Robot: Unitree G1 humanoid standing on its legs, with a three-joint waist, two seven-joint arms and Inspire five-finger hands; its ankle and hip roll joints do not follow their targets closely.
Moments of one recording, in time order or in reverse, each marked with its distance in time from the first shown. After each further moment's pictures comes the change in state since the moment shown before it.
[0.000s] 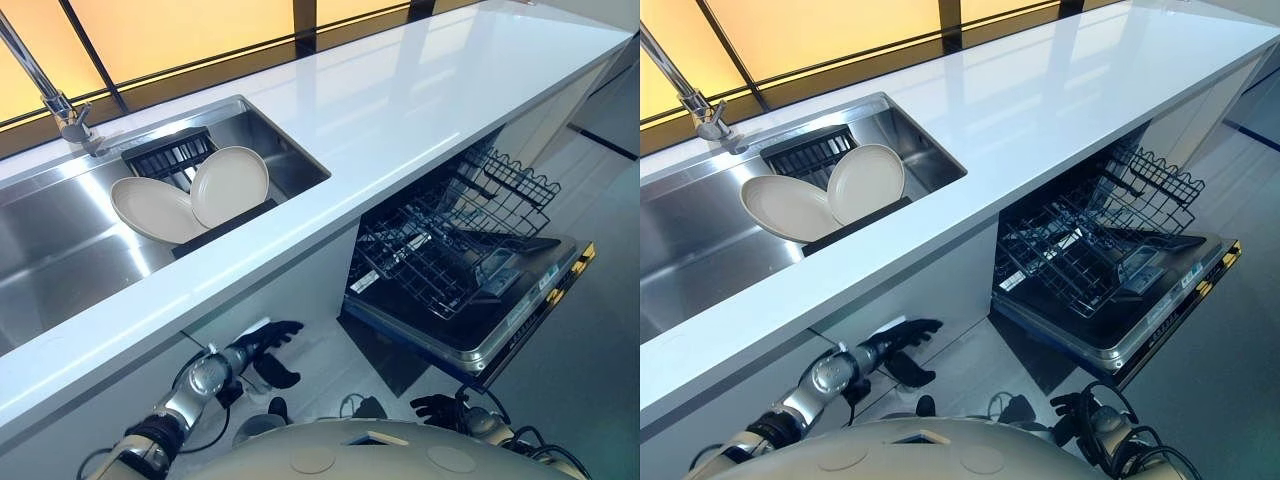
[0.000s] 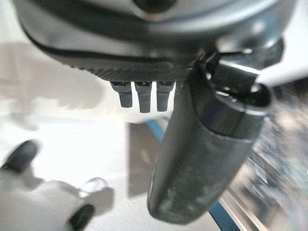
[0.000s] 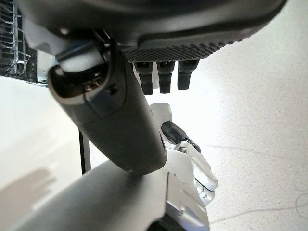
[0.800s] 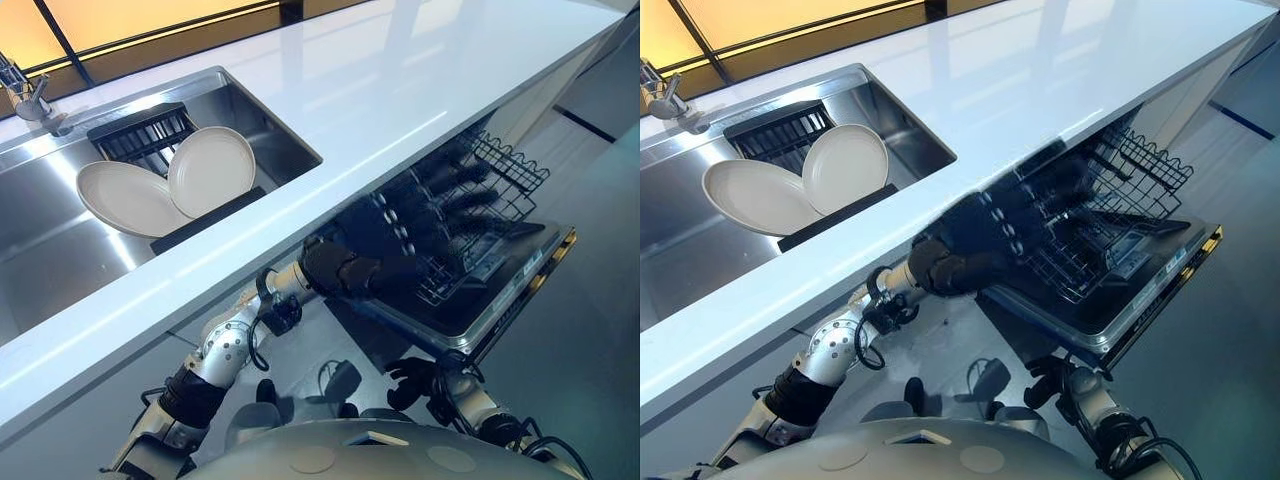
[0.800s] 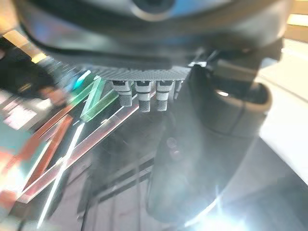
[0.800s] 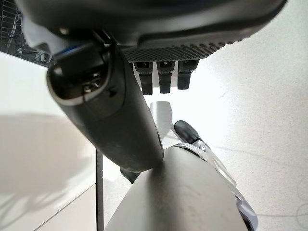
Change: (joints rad) left arm -0.133 -0.174 0.094 -0.749 -1.293 0.226 -0.185; right arm -0.012 0.016 0.049 -0.318 -0.039 0.196 0.068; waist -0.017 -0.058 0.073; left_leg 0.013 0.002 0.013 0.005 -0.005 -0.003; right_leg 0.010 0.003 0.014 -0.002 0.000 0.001
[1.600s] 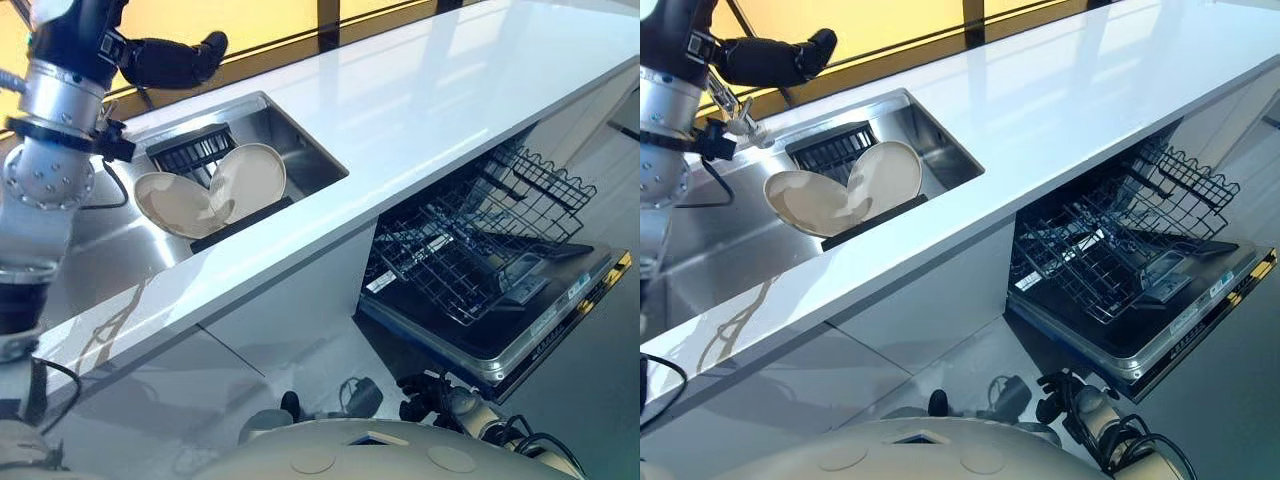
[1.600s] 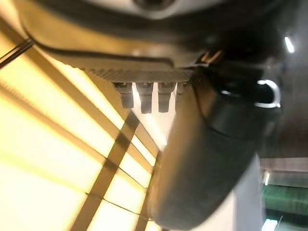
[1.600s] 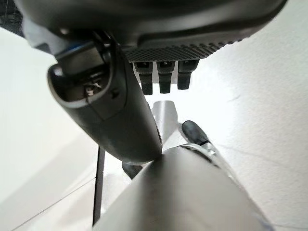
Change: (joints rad) left arm -0.460 0.795 0.272 0.177 1.328 -0.159 0.659; right arm -0.029 0.010 0.037 0.265 0.014 -0.144 -0.099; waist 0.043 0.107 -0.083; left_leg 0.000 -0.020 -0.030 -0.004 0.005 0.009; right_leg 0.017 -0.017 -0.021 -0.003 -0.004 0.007
